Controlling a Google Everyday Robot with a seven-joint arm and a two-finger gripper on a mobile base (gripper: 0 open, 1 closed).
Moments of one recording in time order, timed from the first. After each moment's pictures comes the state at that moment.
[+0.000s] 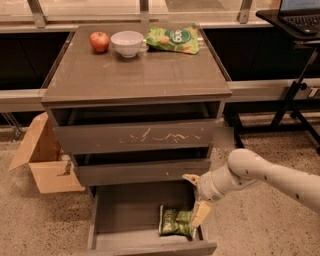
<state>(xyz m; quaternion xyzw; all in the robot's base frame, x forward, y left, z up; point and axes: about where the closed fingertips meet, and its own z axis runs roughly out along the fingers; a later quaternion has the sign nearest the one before) 0.492 -0.111 0.491 -0.65 0.67 0.27 0.24</state>
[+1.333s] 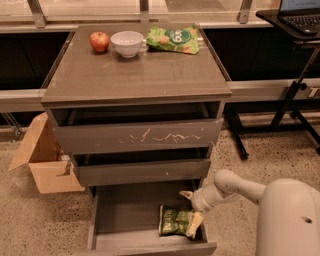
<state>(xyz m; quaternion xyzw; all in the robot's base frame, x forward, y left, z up) 0.527 -0.126 0.293 -0.65 0.67 0.30 0.21</state>
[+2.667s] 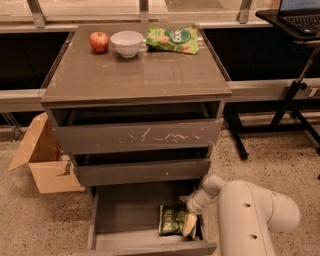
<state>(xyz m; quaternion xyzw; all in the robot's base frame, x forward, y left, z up) 0.562 -0.128 0.173 -0.65 0.70 0.27 0.14</state>
